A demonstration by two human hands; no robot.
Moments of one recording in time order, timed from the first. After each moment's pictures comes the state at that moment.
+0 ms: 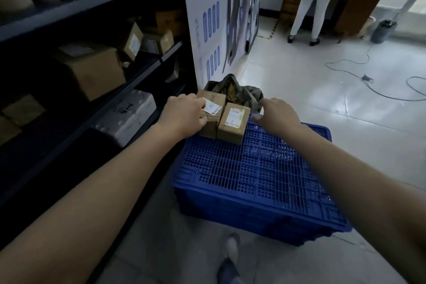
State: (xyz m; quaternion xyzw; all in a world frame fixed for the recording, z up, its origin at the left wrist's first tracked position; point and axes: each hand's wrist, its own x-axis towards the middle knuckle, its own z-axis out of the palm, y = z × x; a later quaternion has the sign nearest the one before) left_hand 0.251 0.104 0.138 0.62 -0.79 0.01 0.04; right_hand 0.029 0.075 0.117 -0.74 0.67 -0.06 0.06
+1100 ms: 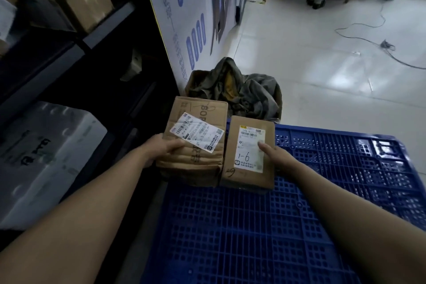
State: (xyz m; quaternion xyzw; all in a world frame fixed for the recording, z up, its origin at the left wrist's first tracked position) left_hand 0.316 -0.289 -0.226 0.68 -0.42 -0.57 0.18; right_hand -0.002 -0.247 -0.245 -0.31 0.73 -0.22 0.58
